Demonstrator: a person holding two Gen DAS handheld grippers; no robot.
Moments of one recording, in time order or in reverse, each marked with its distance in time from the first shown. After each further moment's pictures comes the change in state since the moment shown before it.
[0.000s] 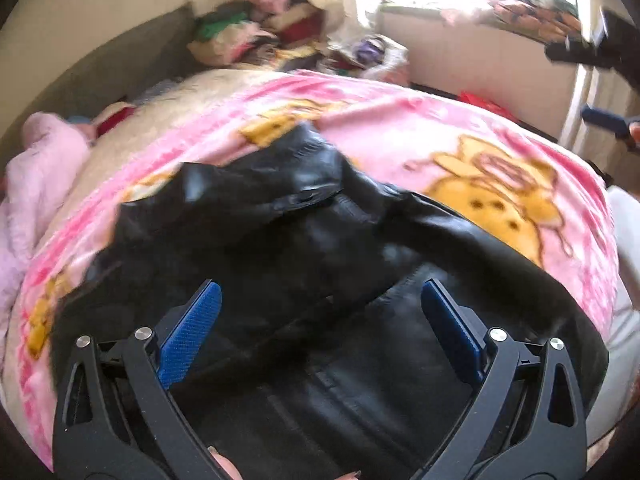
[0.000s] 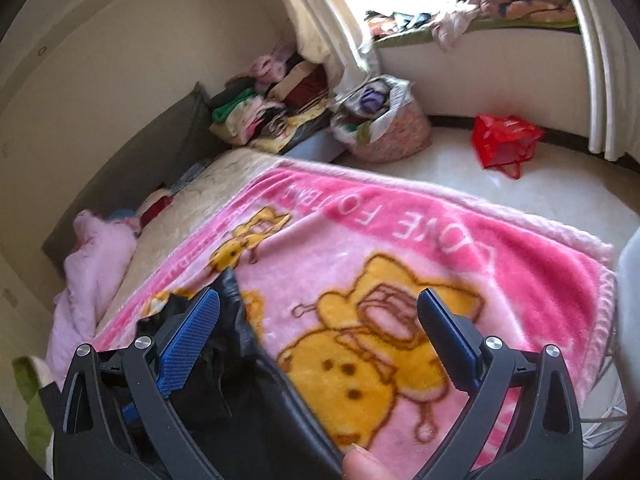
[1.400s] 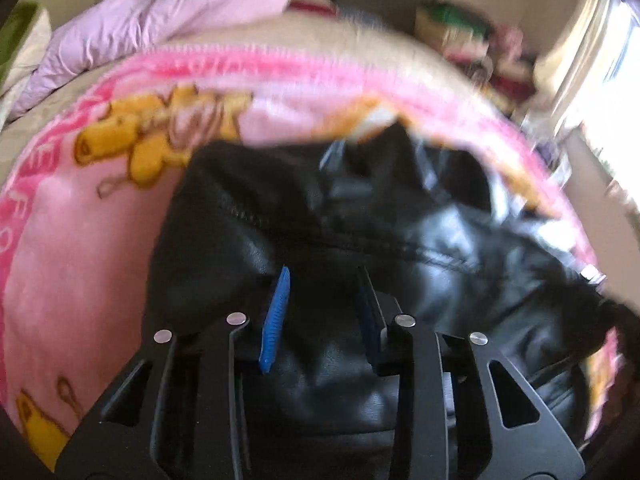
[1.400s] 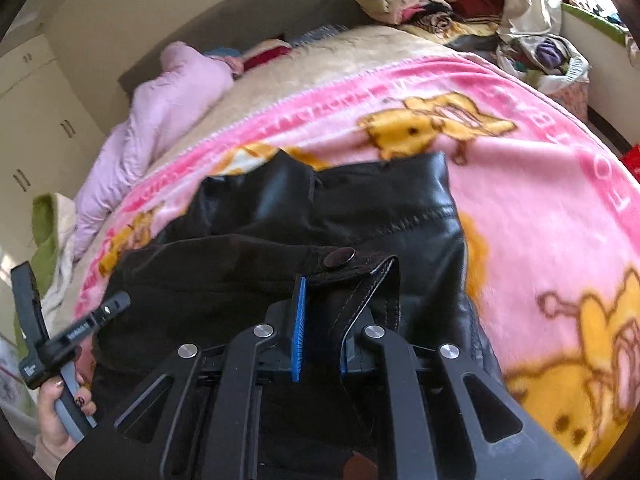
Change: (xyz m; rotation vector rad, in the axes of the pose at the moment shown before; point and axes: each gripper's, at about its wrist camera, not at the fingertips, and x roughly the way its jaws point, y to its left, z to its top) left arm 0.035 0.234 -0.076 -0.741 0.121 0.164; right arm 0.181 0.159 -0.061 -0.417 0.376 0.201
